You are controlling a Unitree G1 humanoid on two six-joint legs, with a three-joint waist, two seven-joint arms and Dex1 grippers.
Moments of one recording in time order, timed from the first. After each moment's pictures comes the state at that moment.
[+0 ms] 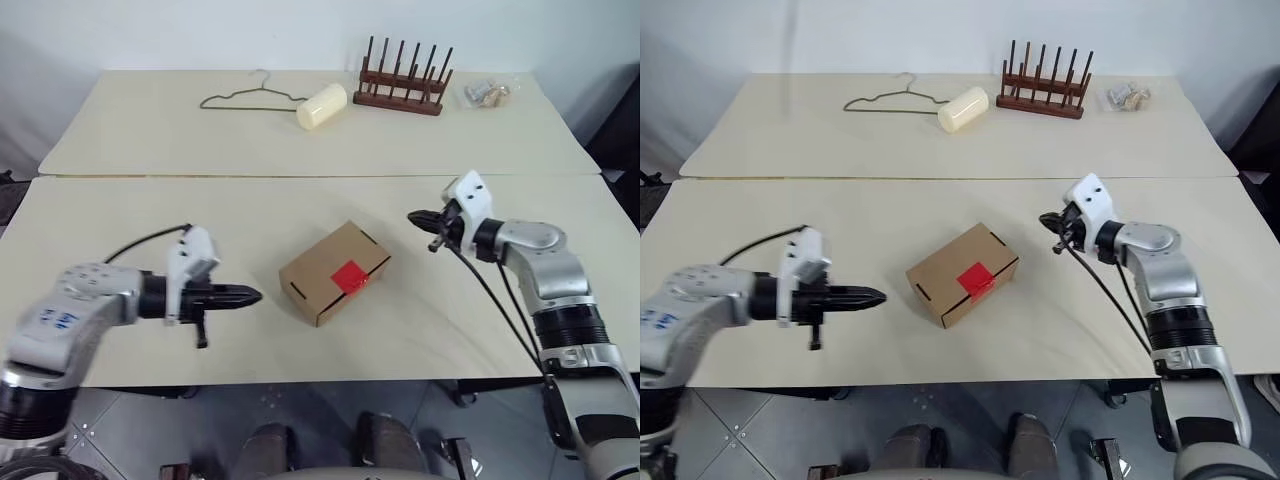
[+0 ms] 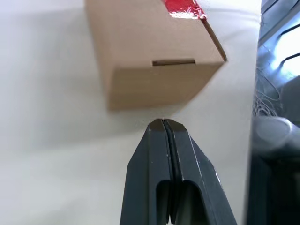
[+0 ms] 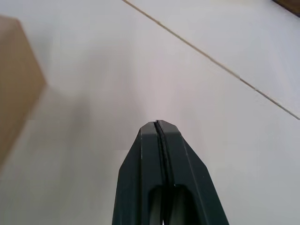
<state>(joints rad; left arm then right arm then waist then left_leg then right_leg) -0.33 0.95 0.16 -0.33 -0.56 0.89 -1.08 -0.67 -0.66 0.04 0.32 0.22 0.35 0.92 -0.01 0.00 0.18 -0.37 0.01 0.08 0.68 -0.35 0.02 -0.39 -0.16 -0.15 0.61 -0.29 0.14</state>
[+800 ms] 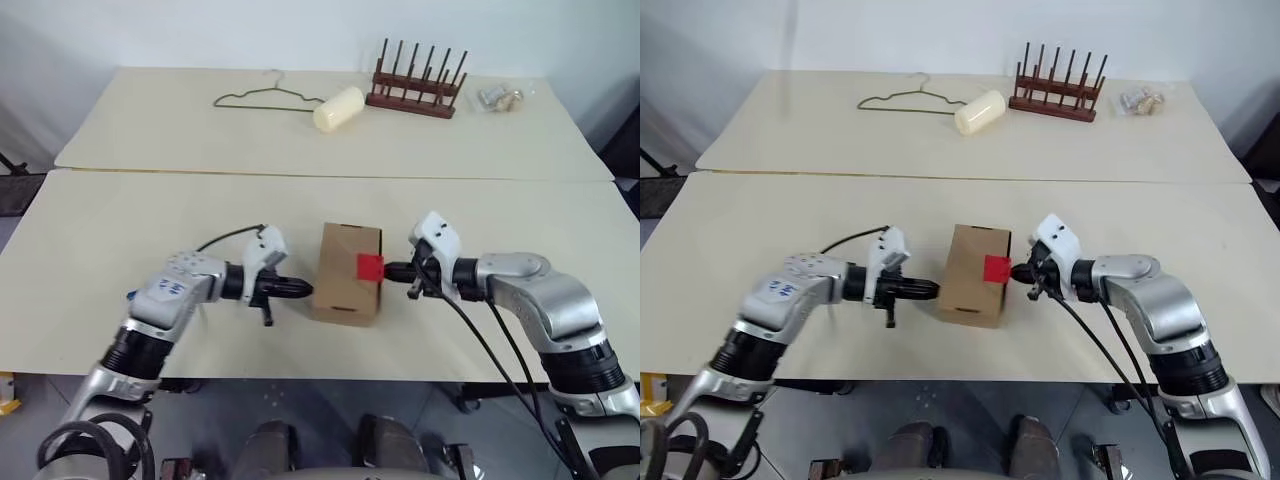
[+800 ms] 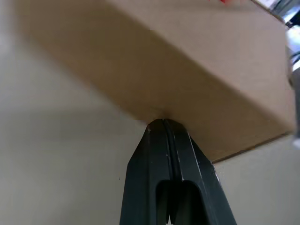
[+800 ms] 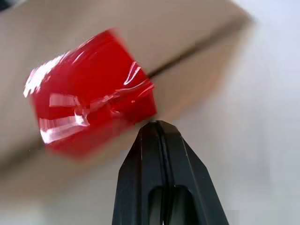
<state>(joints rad) -0.58 0.47 -0.25 0.00 -0.35 0.76 -0.95 -0.58 -0.65 0.11 -0.10 0.36 0.85 0.83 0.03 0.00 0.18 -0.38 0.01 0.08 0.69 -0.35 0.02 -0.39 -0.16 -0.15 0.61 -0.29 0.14</state>
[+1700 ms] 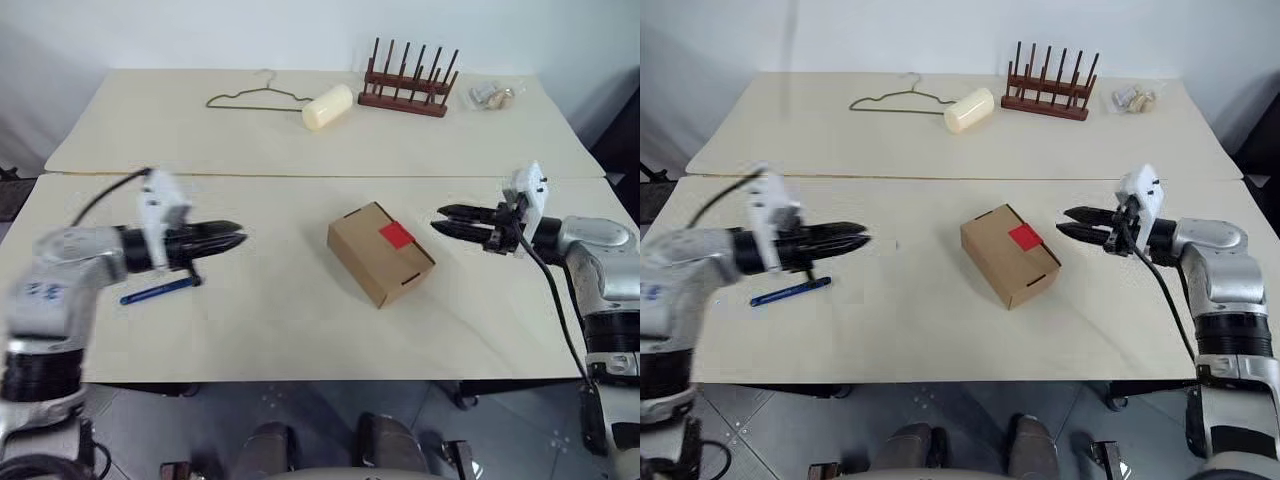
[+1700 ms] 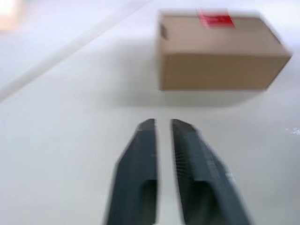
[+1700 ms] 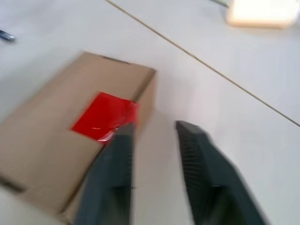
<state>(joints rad) -0.31 0.86 0.33 -0.20 -0.47 0.68 -1.02 -0.59 -0.74 -0.11 0.24 0.42 0.33 1.24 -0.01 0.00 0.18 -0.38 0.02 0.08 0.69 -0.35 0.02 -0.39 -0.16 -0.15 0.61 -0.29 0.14</state>
